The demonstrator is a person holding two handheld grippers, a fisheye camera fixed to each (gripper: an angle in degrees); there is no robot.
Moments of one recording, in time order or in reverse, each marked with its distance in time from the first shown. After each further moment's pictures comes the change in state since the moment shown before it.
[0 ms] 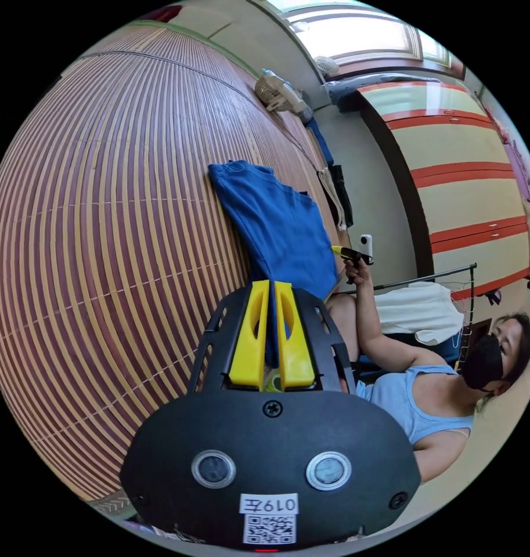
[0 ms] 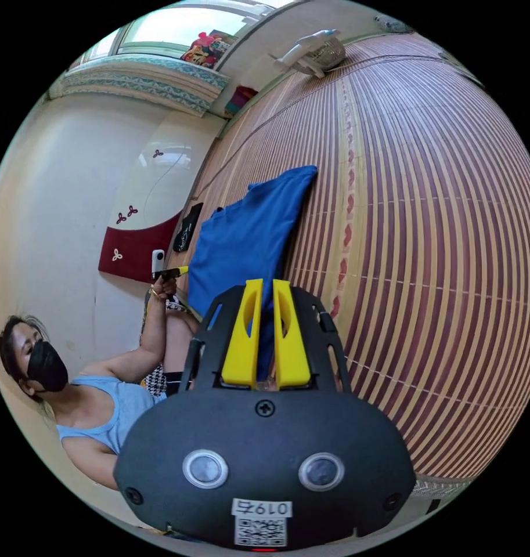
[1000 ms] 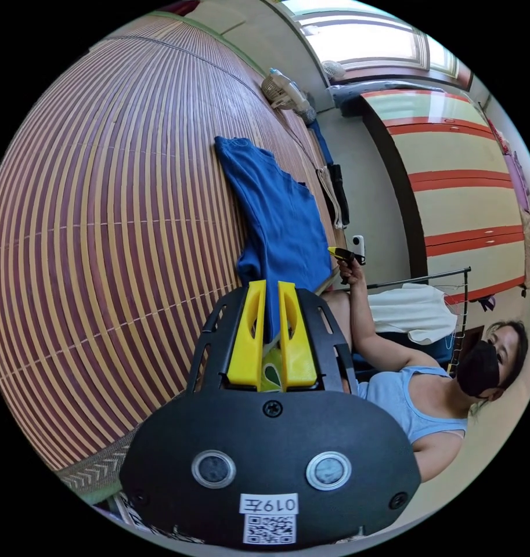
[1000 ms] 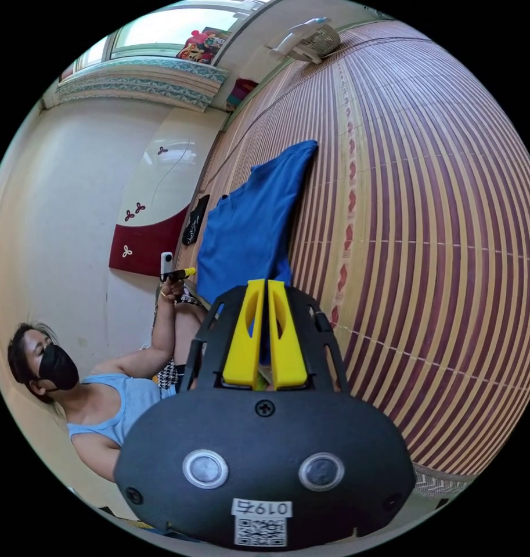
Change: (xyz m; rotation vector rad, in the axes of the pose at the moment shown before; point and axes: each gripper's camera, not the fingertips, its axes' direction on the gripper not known) left arm -0.004 0.054 -0.005 -0.007 0.025 -0.053; right arm 0.018 0.012 -0.012 -0.049 -0.062 0.028
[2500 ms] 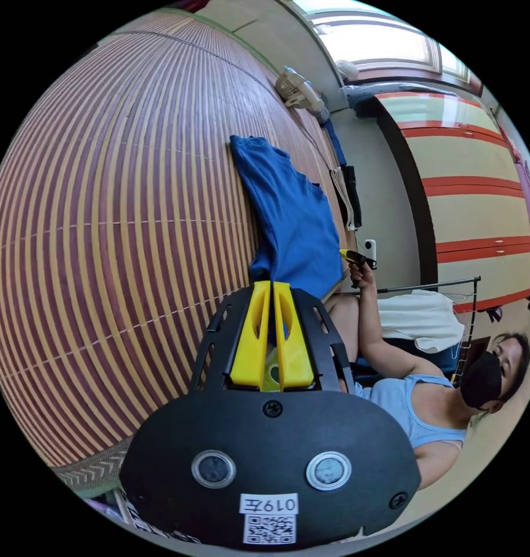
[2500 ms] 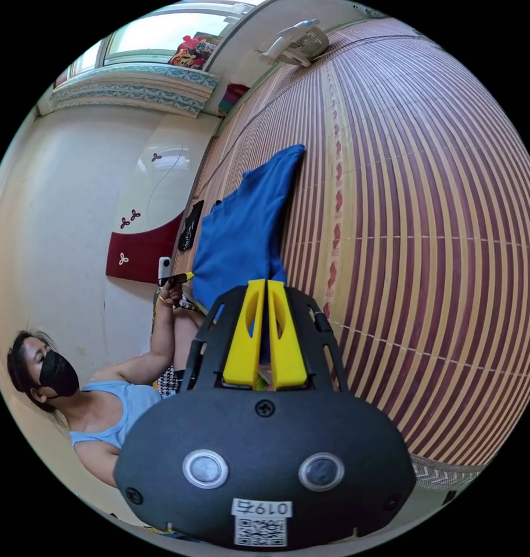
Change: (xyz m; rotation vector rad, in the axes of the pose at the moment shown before) left arm -0.007 0.003 0.001 -0.010 -0.059 -0.054; right arm 0.009 -0.013 -0.020 0.022 0.018 0.039
